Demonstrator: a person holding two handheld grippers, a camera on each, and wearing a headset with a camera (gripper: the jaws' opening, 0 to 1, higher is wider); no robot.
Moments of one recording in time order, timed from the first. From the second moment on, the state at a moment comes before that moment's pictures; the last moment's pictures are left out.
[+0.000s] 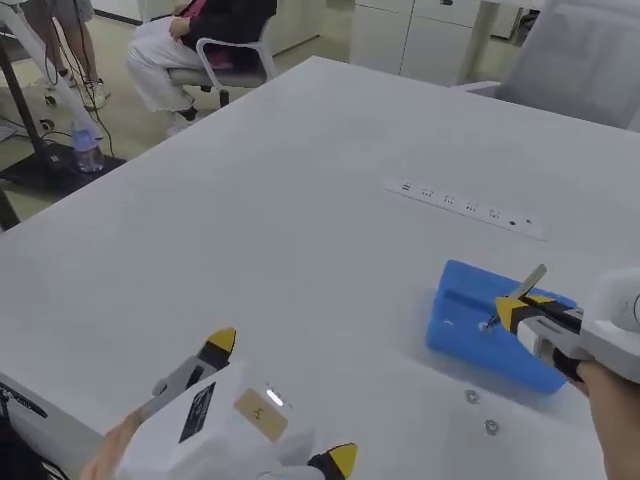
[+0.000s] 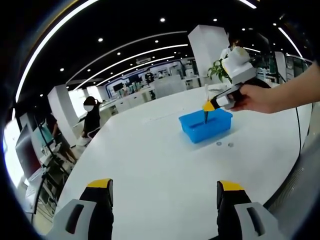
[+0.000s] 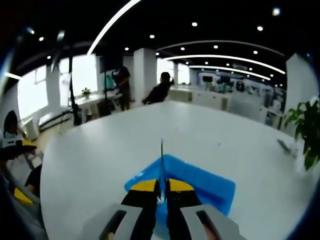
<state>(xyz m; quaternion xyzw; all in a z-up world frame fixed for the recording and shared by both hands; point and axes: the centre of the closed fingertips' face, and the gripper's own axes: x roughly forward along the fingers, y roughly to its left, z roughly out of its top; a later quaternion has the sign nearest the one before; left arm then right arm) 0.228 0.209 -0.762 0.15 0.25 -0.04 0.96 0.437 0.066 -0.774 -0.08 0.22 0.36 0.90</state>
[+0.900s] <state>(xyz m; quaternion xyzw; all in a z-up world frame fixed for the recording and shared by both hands) 0.229 0.210 -0.763 0.15 0.25 -0.03 0.96 0.446 0.066 -0.812 -0.09 0.25 0.35 0.90</state>
